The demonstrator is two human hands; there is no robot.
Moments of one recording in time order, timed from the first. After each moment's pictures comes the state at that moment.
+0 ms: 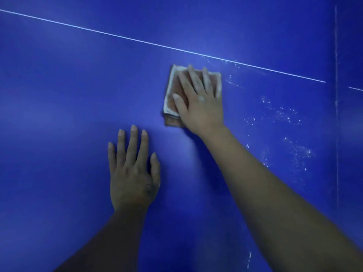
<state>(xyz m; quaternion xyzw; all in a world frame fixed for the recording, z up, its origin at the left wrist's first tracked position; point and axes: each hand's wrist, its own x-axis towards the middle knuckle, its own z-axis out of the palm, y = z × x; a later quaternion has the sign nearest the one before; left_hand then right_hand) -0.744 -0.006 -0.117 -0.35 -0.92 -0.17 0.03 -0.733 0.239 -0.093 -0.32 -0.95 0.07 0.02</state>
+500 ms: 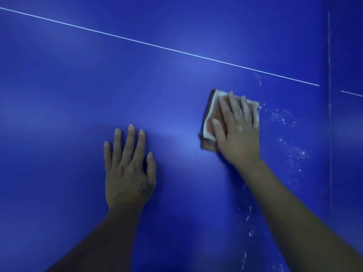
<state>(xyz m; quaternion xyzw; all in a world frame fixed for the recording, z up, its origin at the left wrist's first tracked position) -0.744 -0.006 -0.120 -0.35 -0.92 -0.18 0.04 -0.615 0.259 -0.094 -0.35 -0.94 0.03 0.04</state>
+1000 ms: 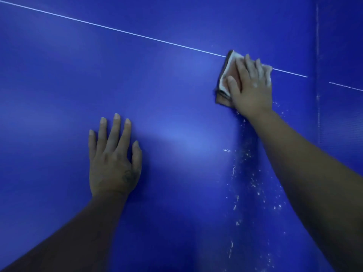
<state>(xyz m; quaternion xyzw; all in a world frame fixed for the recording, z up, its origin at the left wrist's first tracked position) -0.745 -0.004 -0.115 -0.36 -0.92 -0.17 0.04 -0.626 0.369 -0.087 -0.40 -0.91 0.06 0.02</state>
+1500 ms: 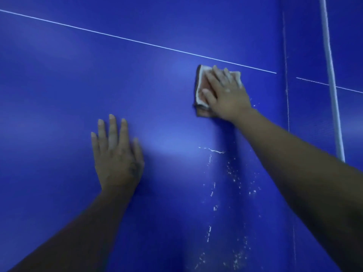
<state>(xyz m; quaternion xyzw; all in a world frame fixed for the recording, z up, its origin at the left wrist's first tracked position) -0.688 0.028 -0.098 -0.31 -0.94 -0.16 0.02 -0.589 0.363 -0.077 -0.31 -0.95 0.04 -0.04</state>
